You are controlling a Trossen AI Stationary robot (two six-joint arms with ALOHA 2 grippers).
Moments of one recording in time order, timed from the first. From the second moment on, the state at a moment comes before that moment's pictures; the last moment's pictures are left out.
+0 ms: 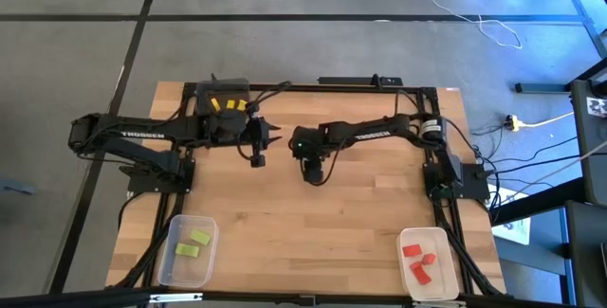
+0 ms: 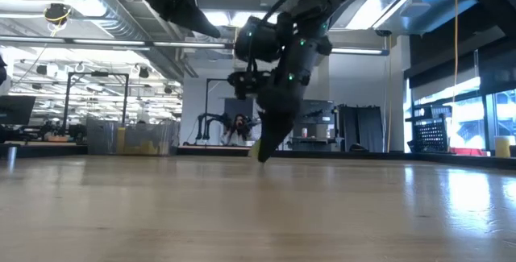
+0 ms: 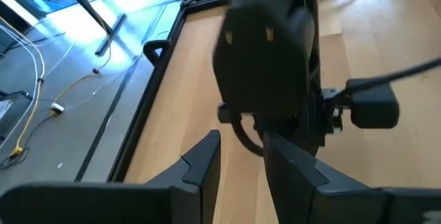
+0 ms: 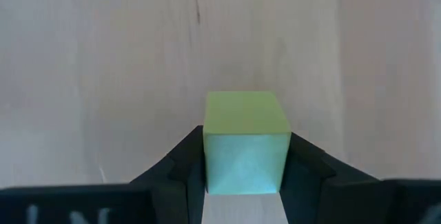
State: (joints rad) left arm 0.11 1.12 0.83 -0.15 -0.24 0.26; right arm -0.13 2.10 1.46 -0.55 -0.05 -0.05
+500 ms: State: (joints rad) left arm 0.10 1.12 0.83 -0.16 -0.29 0.27; right arm -0.13 2.14 1.47 -0.54 -0.05 -0.06
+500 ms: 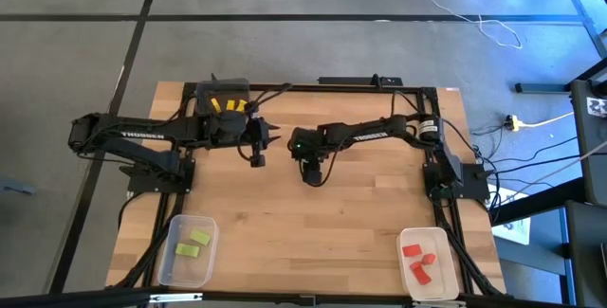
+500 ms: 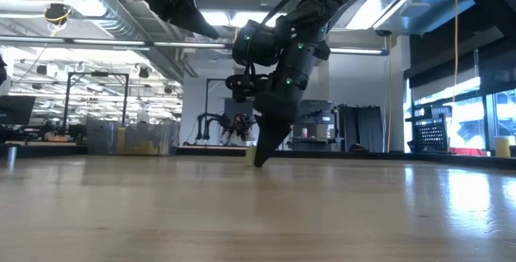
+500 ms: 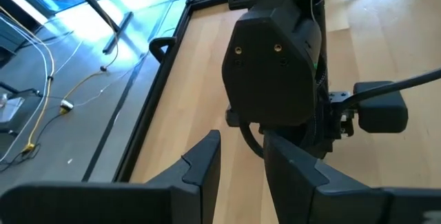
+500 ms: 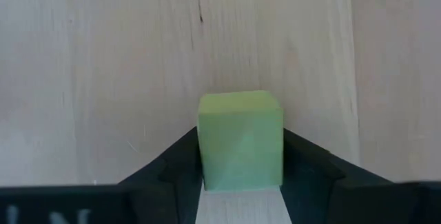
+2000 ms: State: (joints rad) left arm 0.10 1.09 0.83 -0.18 -0.22 0.10; right arm -0.13 2.14 1.46 -0.49 -0.05 -0.06
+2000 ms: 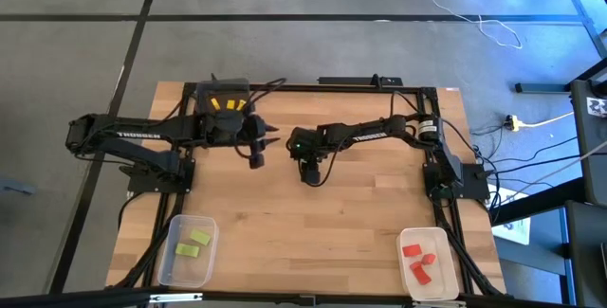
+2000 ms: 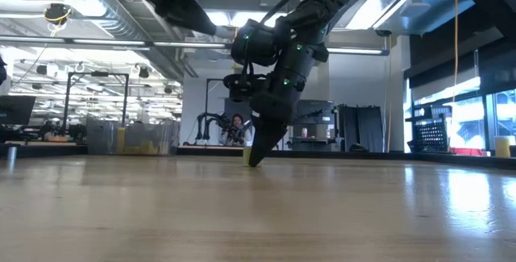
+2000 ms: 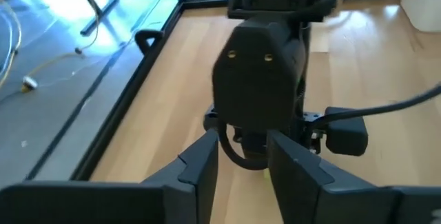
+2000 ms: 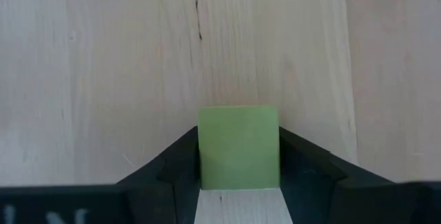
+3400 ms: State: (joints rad) left arm 0.11 1.10 0.66 -0.27 -0.10 0.05; right arm -0.13 2.14 1.46 -0.46 -0.05 -0.05
